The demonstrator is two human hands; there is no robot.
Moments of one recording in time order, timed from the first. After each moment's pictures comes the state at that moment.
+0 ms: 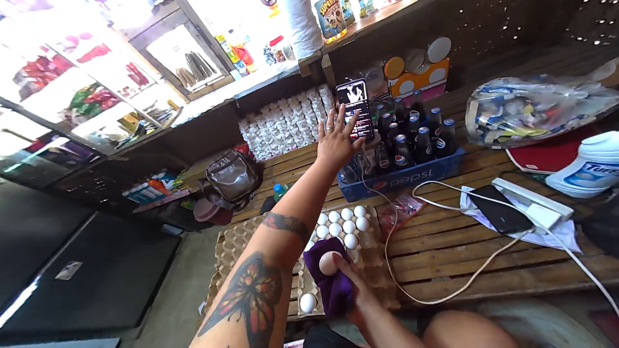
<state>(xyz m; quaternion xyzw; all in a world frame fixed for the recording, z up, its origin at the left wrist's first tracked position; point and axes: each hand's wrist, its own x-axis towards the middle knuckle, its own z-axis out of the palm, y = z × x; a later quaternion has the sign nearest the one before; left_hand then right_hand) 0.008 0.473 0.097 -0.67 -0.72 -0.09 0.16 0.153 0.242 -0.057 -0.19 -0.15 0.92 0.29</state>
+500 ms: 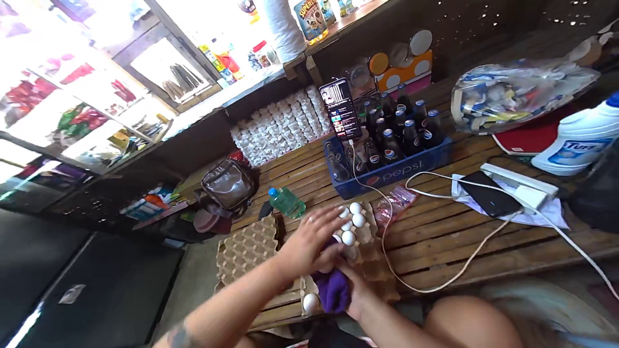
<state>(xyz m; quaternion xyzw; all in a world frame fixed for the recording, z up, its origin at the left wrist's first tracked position) 0.009 0.255 0.057 -0.84 -0.53 -0.13 -0.06 0.154 0.239 -0.055 -0.21 -0.13 0.93 0.29</state>
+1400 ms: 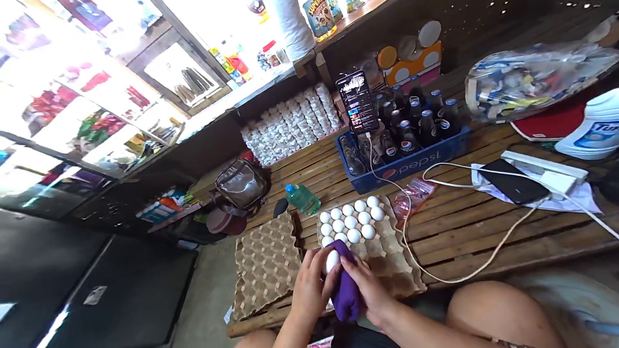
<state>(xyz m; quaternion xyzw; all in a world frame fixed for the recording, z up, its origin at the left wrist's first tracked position) -0.011 0.148 -0.019 -0.66 -0.69 -0.30 0.01 0.143 0.210 -0.038 -0.25 -0.28 0.89 0.25</state>
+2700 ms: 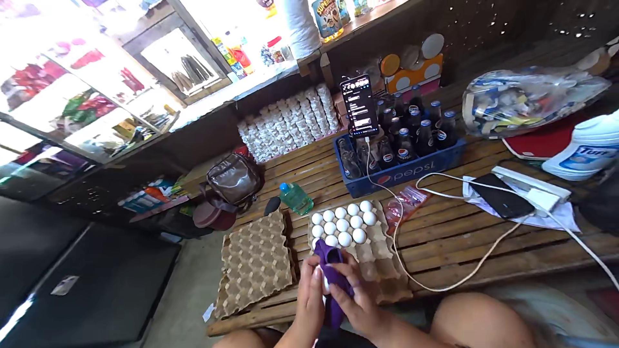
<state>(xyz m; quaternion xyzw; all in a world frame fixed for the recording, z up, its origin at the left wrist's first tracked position) 0.038 0.144 -0.018 -0.50 -0.59 -0.59 -0.23 0.150 0.209 -0.051 -0.10 -0.62 0.58 0.52</state>
